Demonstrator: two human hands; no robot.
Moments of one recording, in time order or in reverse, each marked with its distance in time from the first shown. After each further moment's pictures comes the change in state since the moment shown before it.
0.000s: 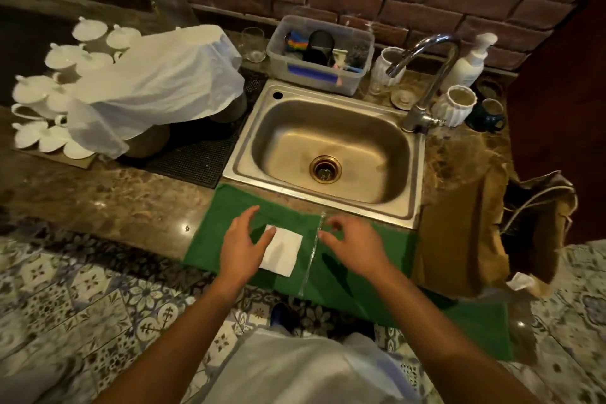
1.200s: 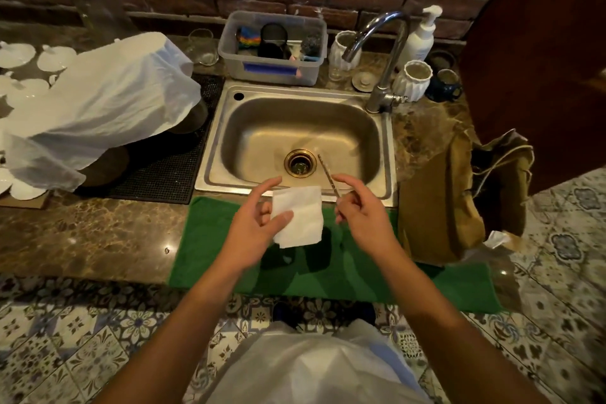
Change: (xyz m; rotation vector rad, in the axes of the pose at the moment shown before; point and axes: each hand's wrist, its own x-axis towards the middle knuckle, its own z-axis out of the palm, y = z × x) left_hand 0.003 0.098 -0.021 -0.579 -0.448 0.094; right_hand -0.027 0.000 -0.037 0.829 0.279 0.052
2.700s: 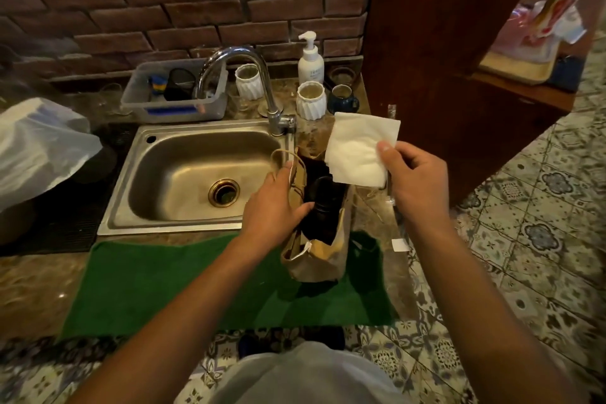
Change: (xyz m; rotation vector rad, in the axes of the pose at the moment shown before) left_hand 0.073 0.060 0.303 1.160 0.075 0.212; right_hand -0.014 -0.014 -0.317 0.171 0.433 -0.196
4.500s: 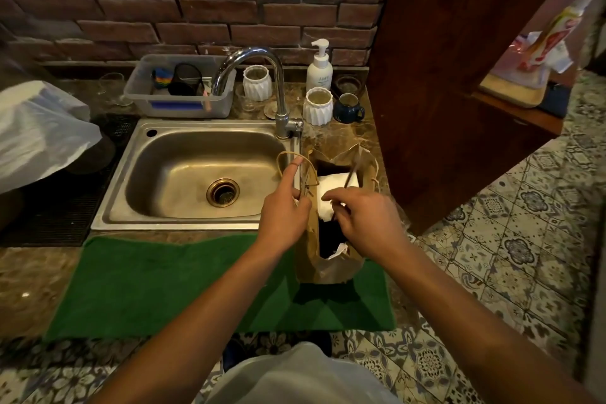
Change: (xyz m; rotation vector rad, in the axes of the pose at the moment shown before) left_hand -0.008 -0.009 0.001 -0.598 0.027 -0.137; right_hand -0.028 0.031 0.060 -0.915 -0.366 -0.509
